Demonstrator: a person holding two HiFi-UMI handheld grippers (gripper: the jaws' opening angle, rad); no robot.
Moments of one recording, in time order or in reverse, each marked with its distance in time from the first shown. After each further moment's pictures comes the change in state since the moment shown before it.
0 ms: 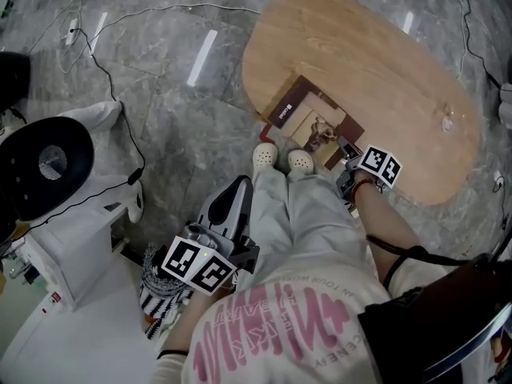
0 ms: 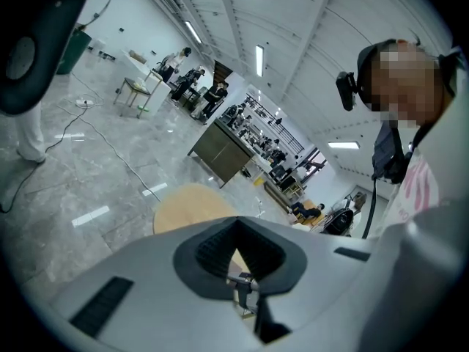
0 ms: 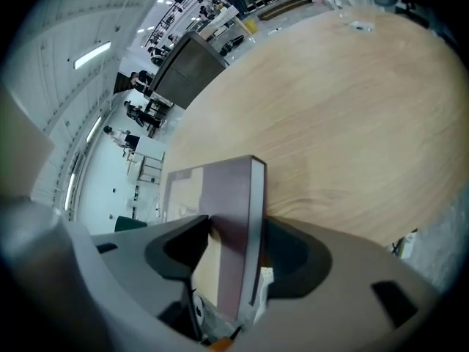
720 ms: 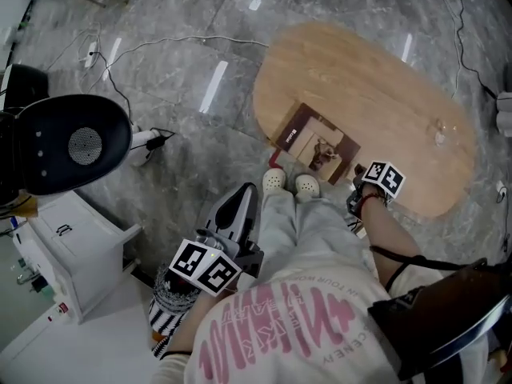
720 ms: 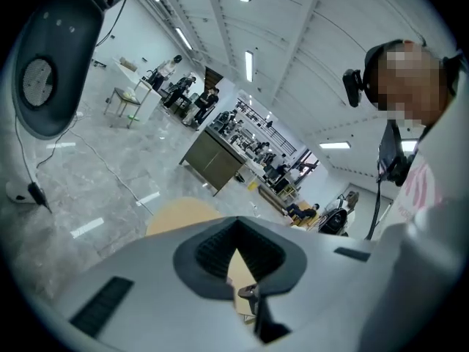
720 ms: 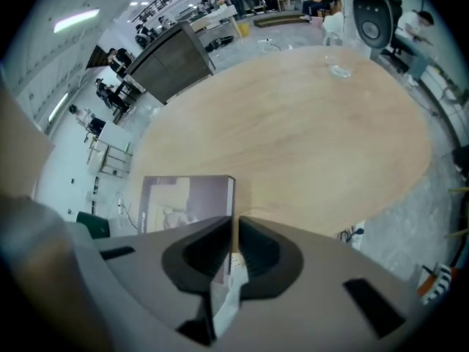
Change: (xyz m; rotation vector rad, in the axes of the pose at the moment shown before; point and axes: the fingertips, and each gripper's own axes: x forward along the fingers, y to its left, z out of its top) left arm -0.015 -0.038 0.045 0.054 -0.035 -0.028; right arm -0.059 -0.023 0.014 -0.037 0.026 -0.322
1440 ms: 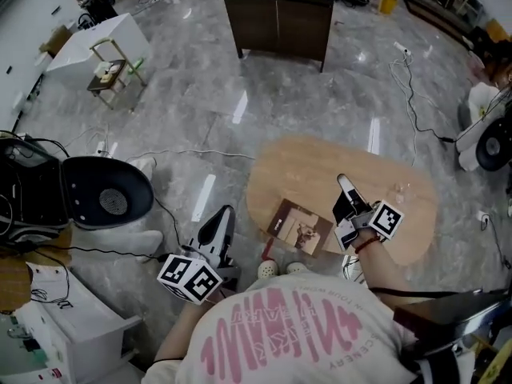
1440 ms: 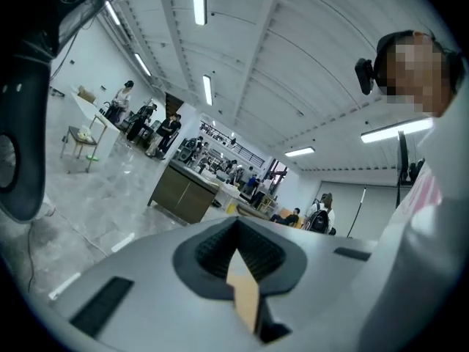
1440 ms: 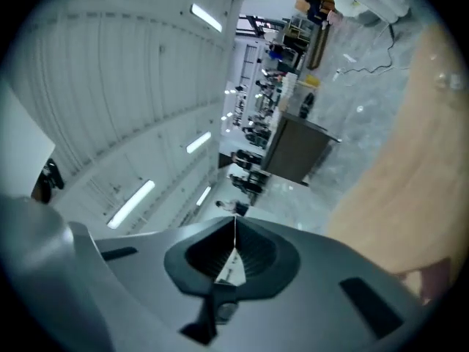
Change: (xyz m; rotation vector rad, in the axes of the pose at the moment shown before) left arm 0.027 -0.021 0.125 0.250 -0.177 -0.209; right arm -0.254 0.245 0.132 0.058 -0.563 1.208
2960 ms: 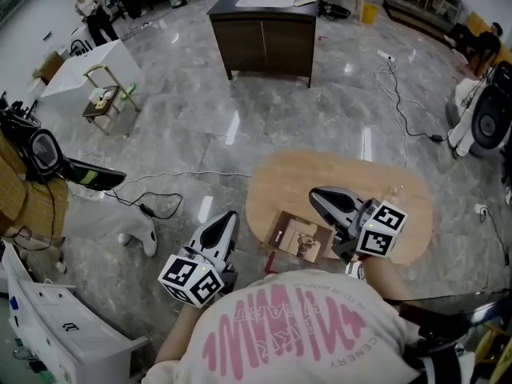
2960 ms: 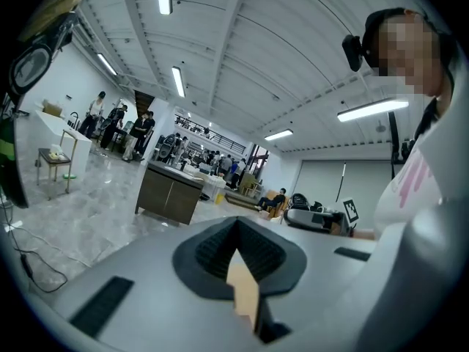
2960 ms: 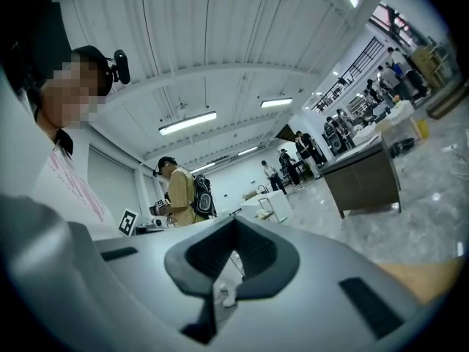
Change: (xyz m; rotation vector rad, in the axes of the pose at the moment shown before) left arm 0.017 -0.019 0.012 0.189 0.094 -0.132; right arm 0.016 0.130 -0.057 -0.752 0.341 0.190
